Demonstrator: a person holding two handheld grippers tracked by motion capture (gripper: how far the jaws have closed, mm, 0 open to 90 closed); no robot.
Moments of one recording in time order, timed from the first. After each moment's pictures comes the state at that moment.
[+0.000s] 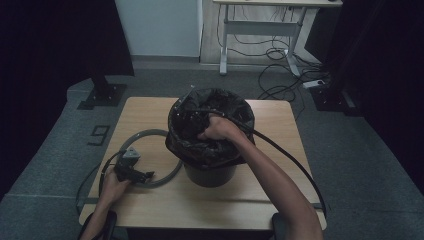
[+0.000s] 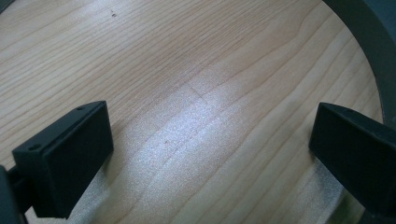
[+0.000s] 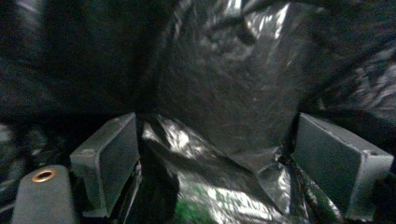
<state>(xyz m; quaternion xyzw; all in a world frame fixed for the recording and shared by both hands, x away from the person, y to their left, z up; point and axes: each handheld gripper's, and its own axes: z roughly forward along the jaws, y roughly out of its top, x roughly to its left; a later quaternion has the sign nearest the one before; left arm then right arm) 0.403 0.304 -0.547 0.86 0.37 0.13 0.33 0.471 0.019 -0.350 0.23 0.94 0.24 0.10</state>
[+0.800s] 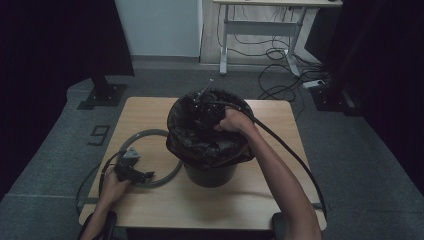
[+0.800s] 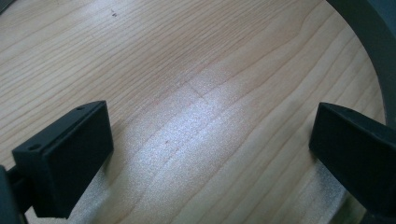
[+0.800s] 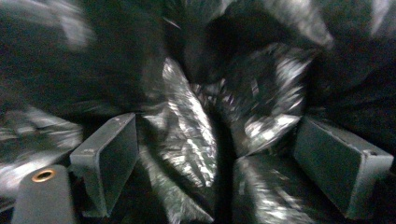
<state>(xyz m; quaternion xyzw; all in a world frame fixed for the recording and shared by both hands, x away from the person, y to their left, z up) 0.403 0.303 -0.548 0.86 0.37 0.13 0.33 0.504 -0.029 -0.355 0.26 0.93 0.23 0.12</state>
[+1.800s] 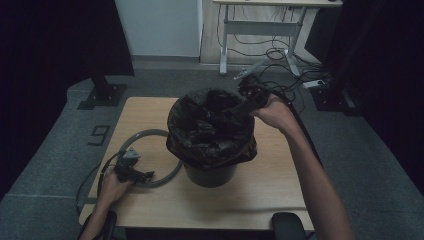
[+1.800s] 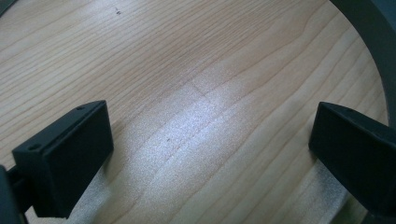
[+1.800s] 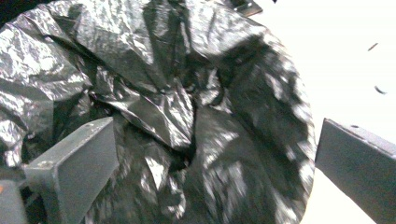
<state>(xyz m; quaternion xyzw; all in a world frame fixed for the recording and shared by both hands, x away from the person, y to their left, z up) 0.402 0.303 -0.548 0.86 0.38 0.14 0.32 0.456 -0.135 -0.260 0.24 0.89 0.37 0.14</state>
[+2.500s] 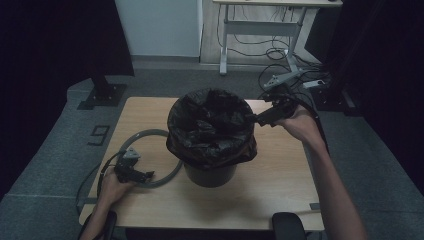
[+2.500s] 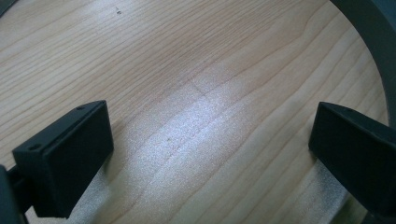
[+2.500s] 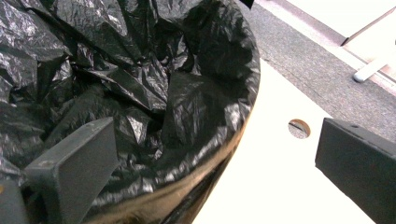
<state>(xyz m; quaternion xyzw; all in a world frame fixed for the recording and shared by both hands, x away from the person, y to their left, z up) 0.402 0.302 -0.548 0.85 0.38 0.14 0.32 0.432 -0.200 -0.273 0.29 0.86 0.40 0.16</state>
